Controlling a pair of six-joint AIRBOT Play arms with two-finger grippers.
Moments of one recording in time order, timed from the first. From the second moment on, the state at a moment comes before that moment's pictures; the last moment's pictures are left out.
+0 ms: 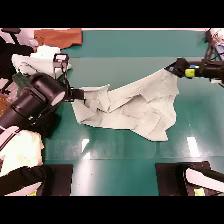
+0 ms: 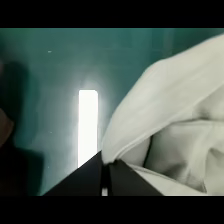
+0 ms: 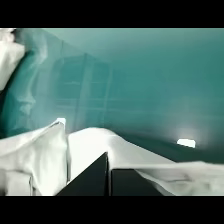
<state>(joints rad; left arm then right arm) -0.62 -1.15 1.12 2.04 -1.13 -2.36 -0.15 -1.28 1.21 -0.68 0.98 1.27</state>
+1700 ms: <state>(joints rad) -0.49 -1.26 1.03 1.53 -0.97 -1.86 -0.31 -0.91 0.82 -1.02 1.30 1.35</state>
